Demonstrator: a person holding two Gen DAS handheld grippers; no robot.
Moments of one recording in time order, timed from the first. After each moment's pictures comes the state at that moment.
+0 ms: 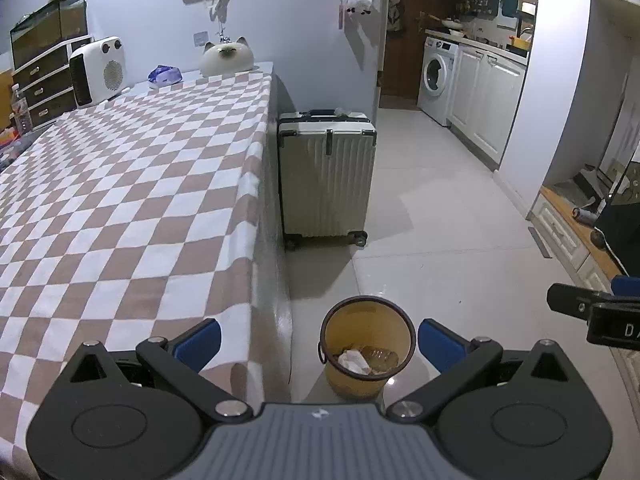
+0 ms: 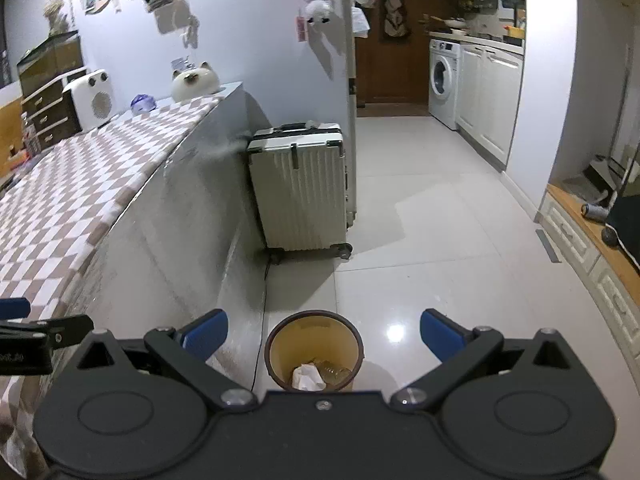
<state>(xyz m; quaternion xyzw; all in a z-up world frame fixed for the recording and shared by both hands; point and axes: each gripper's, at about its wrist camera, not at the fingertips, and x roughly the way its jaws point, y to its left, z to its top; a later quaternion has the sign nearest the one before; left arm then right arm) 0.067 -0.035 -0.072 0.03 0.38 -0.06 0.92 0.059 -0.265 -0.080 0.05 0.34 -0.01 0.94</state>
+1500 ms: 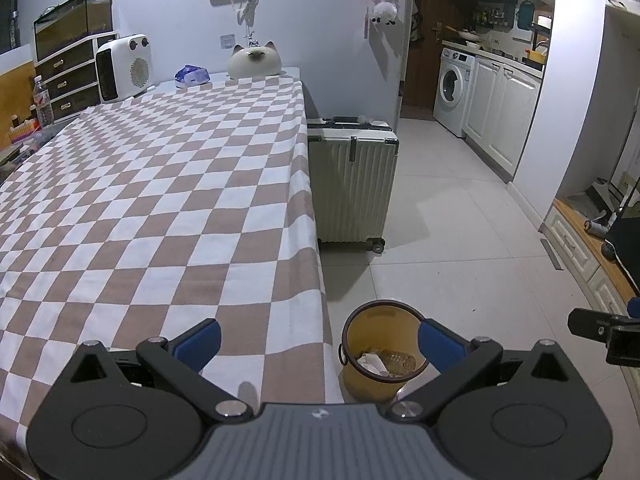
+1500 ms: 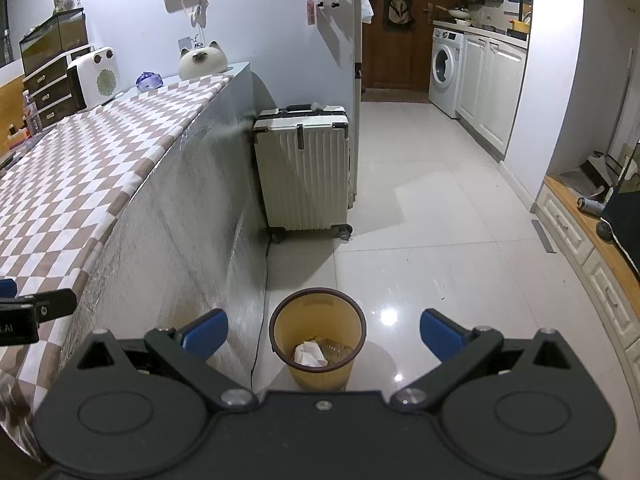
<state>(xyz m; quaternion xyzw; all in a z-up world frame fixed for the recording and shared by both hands) 0.055 0.007 -0.070 0.02 0.37 -0.04 0.93 0.040 -0.229 -0.079 0.04 0.36 -0.02 0.93</state>
